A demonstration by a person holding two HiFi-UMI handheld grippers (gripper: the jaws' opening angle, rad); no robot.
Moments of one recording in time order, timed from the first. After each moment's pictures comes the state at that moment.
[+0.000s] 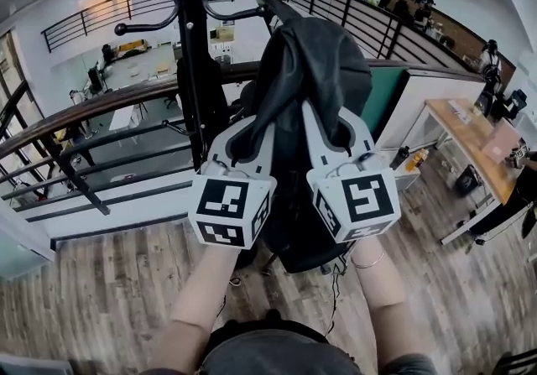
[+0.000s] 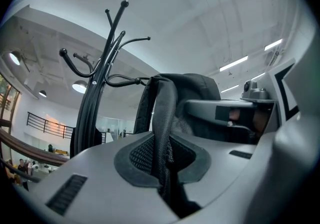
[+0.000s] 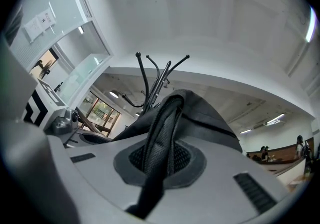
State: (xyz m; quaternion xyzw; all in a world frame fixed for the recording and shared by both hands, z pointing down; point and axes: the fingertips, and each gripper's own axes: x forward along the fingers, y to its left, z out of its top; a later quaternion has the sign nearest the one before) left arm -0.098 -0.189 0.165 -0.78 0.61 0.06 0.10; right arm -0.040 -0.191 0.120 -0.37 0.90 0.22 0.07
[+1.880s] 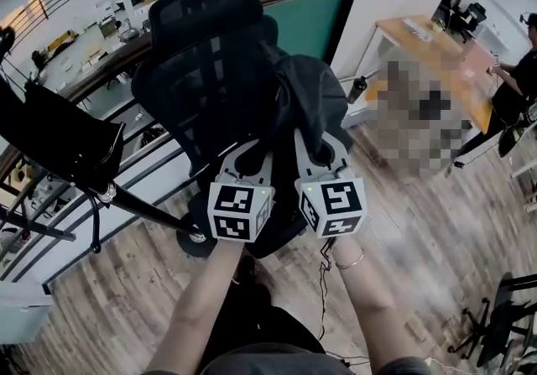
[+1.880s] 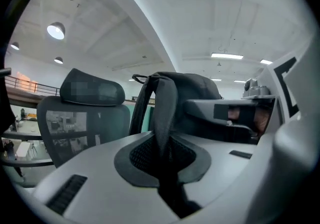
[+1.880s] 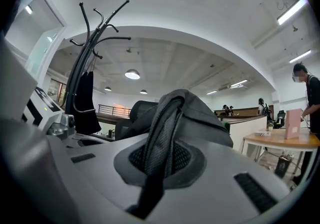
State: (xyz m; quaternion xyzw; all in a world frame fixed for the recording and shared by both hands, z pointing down) left arm 0.077 -0.359 0.379 -0.87 0.48 -0.03 -0.07; right arm 0.134 -0.361 0.333 -0.54 0.84 0.03 -0.03
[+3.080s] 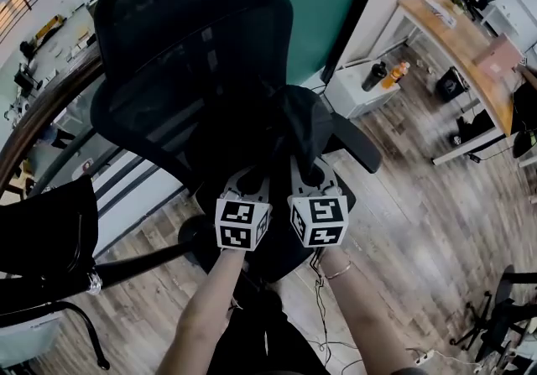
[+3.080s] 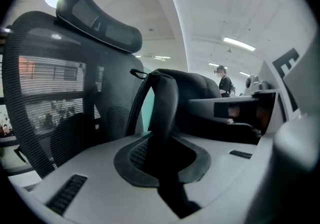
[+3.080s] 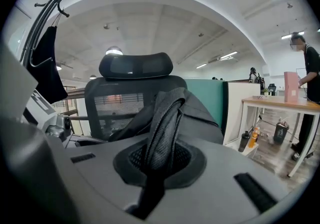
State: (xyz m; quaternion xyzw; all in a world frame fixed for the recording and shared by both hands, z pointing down) left arm 0.050 -0.488 0.567 -0.86 0.46 -0.12 -0.18; right arm 0.112 -0.500 0.526 -0.57 0.81 -0.11 -0.10
